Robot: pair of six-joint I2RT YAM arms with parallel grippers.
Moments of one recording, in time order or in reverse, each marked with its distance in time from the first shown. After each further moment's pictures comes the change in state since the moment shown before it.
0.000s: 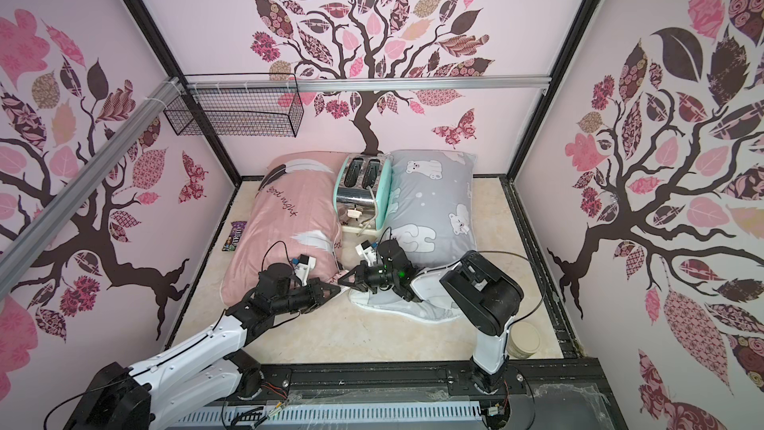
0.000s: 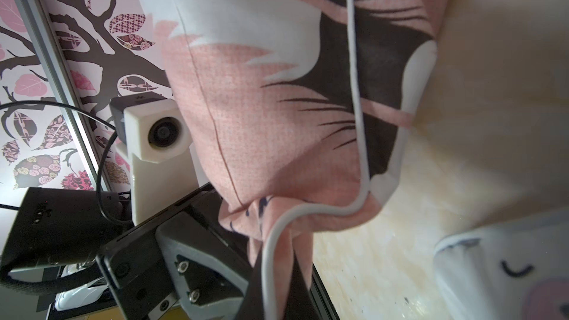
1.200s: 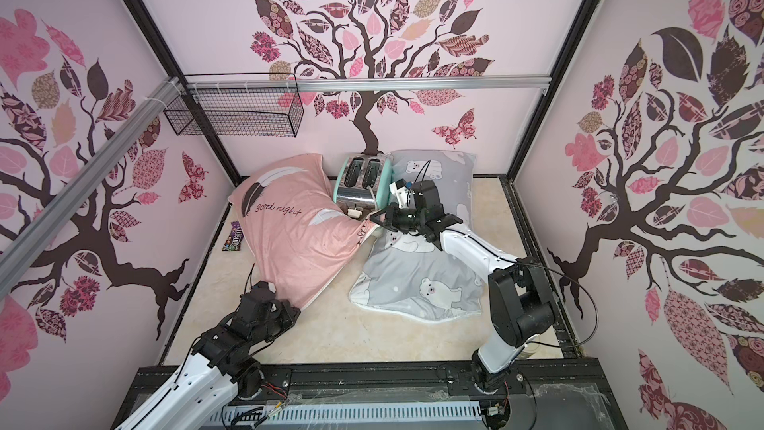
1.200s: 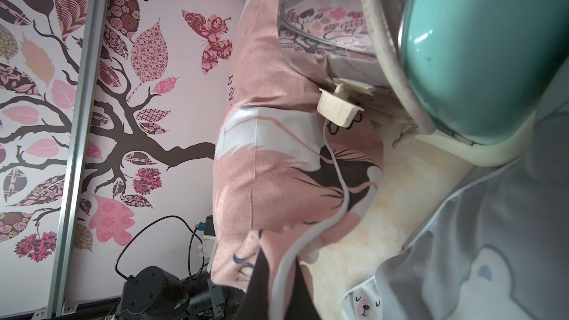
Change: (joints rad) left arm 0.046 -0.487 -0.099 -0.645 -0.425 -0.030; right arm -0.349 -0.161 0.436 -0.671 0.029 -0.429
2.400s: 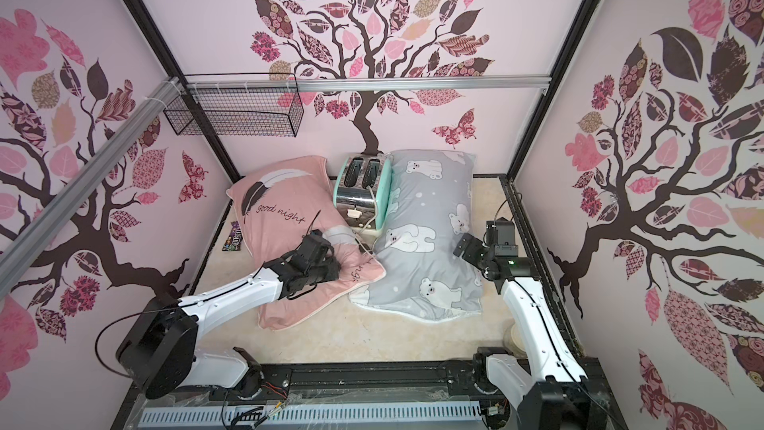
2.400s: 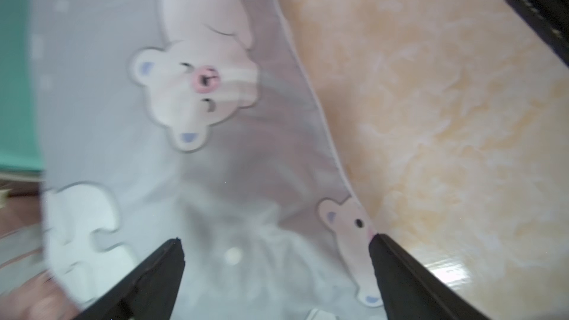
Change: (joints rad) left arm -0.072 0.892 0.494 0.326 -0.140 0.330; right arm -0.436 -0.562 -0.399 -0.621 0.677 -0.232
